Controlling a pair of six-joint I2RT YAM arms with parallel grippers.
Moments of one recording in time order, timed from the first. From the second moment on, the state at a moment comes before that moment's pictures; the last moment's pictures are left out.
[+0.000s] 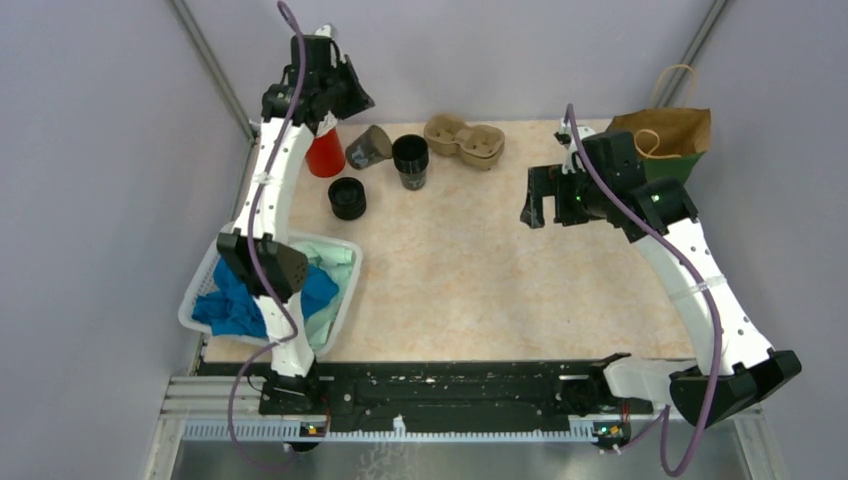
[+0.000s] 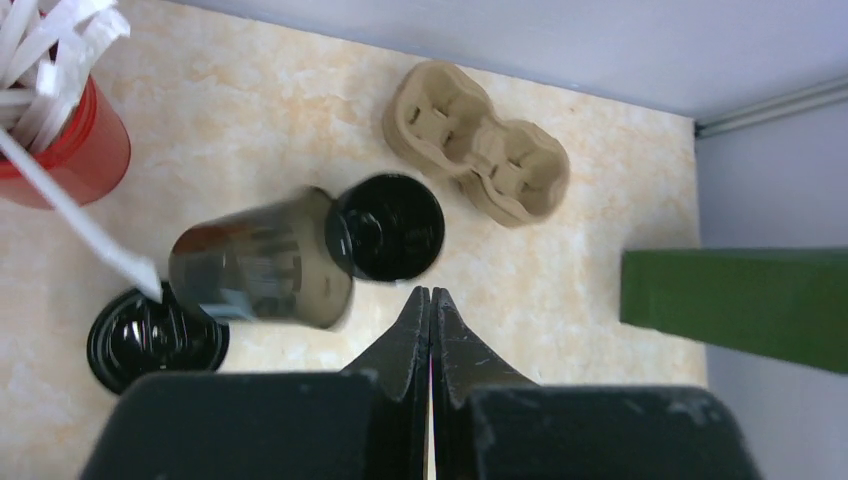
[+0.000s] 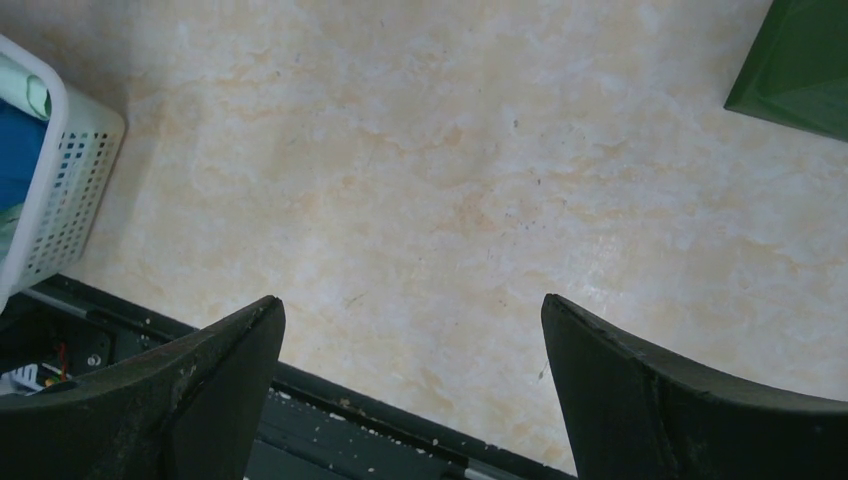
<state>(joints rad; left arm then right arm) -0.20 2.04 2.39 -0.87 0.13 -0.52 0.38 1.23 1.51 -1.05 -0.07 0.20</state>
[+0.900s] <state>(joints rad) -0.22 1.86 2.00 -0.74 0.23 -0.38 0.38 1.13 1.32 -0.98 -0.19 0.33</state>
